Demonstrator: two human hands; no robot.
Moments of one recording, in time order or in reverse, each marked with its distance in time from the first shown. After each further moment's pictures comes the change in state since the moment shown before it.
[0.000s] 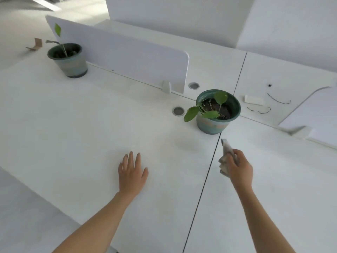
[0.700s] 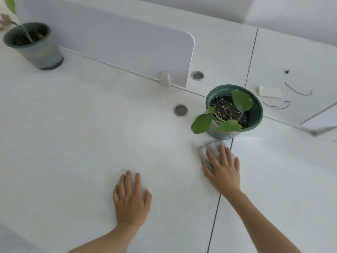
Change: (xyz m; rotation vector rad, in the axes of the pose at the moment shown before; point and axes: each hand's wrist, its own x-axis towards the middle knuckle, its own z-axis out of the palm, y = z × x) left_hand 0.014 -0.007 0.034 -0.013 0.257 -0.009; right_hand 0.053 0.023 0.087 -0.932 -0.294 -0.347
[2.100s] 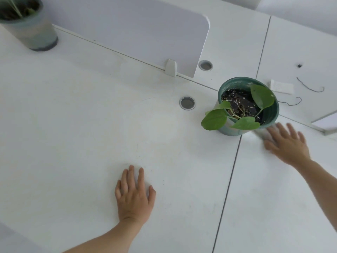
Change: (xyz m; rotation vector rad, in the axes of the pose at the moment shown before) left_hand 0.002 -0.003 0.008 -0.006 0.036 0.012; right_hand 0.075 0.160 -0.056 -0.282 -0.053 0.112
